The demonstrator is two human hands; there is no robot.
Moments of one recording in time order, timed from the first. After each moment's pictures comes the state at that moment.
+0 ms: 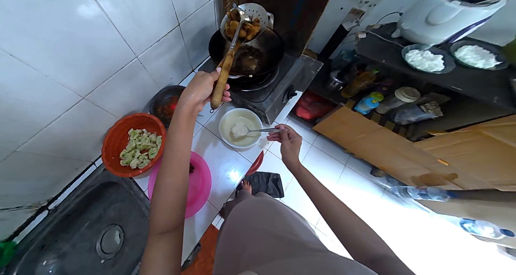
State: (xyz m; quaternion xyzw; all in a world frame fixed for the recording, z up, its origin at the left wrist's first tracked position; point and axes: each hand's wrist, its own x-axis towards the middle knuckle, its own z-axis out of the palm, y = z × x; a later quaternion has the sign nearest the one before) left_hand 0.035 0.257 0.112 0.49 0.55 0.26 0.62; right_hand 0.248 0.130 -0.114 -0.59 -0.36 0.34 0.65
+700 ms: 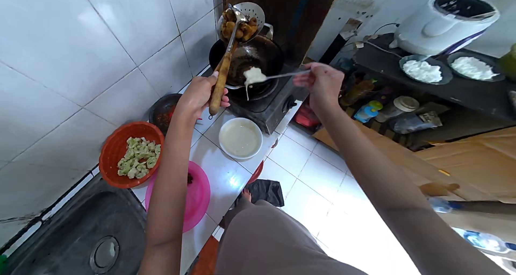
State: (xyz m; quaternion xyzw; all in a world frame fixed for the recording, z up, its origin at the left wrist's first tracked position) left_hand 0.036 0.268 0.121 0.49 0.54 0.29 0.62; right_hand 0.316 0.246 0.037 -0.59 -0.40 0.30 0.64
